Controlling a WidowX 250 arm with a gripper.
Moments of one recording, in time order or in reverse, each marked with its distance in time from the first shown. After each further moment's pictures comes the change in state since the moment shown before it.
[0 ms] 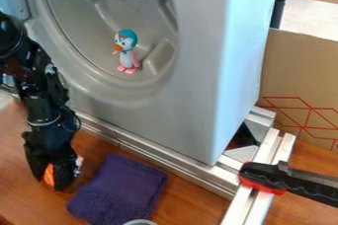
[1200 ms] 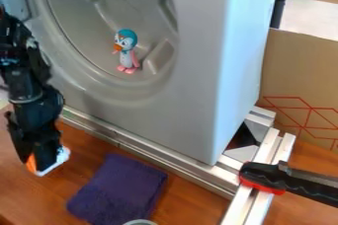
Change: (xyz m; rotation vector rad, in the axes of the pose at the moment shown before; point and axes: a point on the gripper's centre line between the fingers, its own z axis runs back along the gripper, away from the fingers) arm -0.005 0.019 0.029 0.024 -0.012 0.011
